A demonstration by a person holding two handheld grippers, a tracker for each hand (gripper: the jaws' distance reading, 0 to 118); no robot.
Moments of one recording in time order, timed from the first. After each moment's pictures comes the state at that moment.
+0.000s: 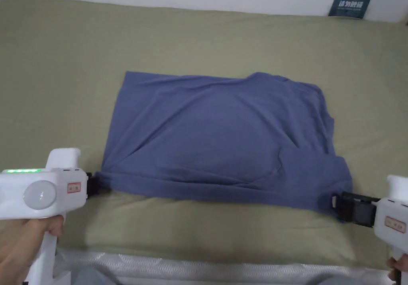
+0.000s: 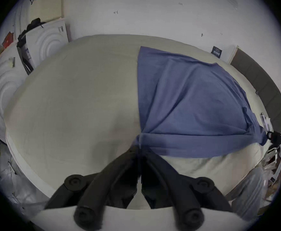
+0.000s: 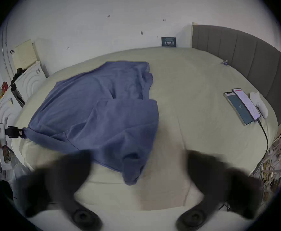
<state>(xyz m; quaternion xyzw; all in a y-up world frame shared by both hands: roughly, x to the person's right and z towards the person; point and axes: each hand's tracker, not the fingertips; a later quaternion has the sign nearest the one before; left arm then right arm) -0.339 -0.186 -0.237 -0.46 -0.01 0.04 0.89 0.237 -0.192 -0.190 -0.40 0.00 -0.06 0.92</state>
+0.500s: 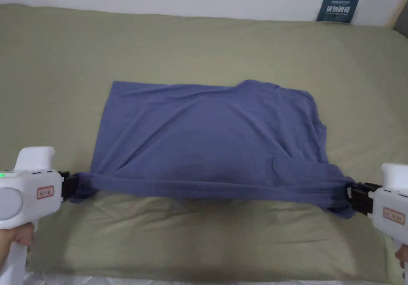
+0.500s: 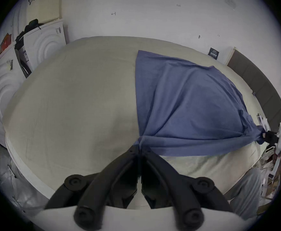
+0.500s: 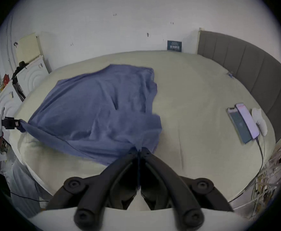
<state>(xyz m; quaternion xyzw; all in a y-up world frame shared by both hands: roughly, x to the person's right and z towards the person) -0.345 -0.157 -0.263 -0.43 -0.01 0.03 0.90 0.246 -0.164 -0.225 -0.37 0.01 -0.03 0.93</state>
